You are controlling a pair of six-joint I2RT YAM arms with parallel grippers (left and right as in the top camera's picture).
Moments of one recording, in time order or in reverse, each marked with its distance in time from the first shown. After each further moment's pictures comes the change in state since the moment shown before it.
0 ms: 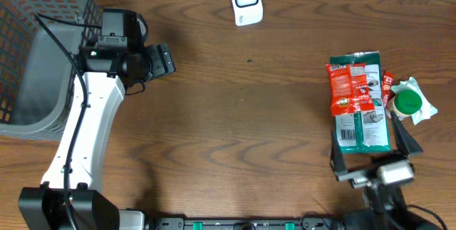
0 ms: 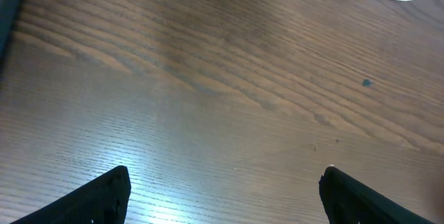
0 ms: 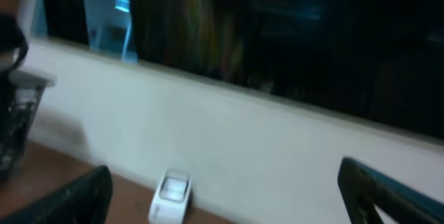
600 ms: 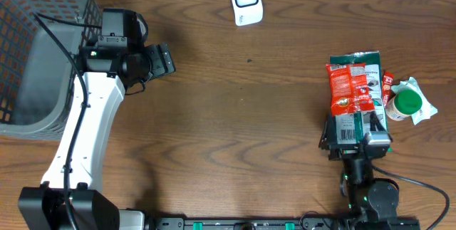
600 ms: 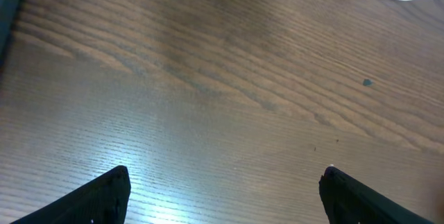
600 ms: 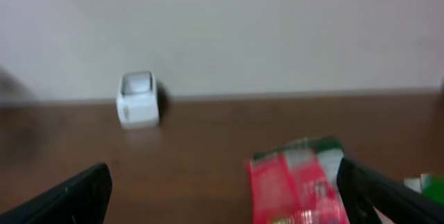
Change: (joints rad) left arm 0.000 0.000 0.000 0.000 0.000 0.000; right arm -0.033 -0.005 -0.344 -0.011 0.255 0.264
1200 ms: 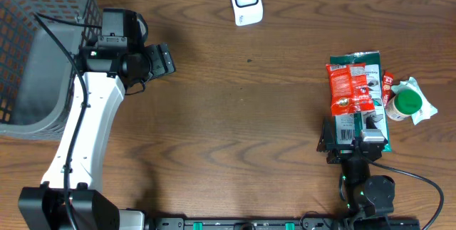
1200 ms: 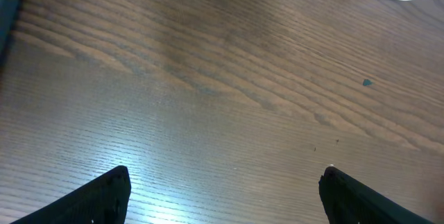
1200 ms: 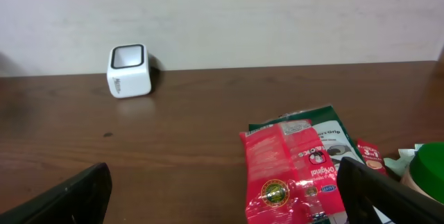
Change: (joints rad) left arm 0.000 0.000 0.000 0.000 0.000 0.000; right arm 0.000 0.000 -0.001 -0.092 0.016 0.003
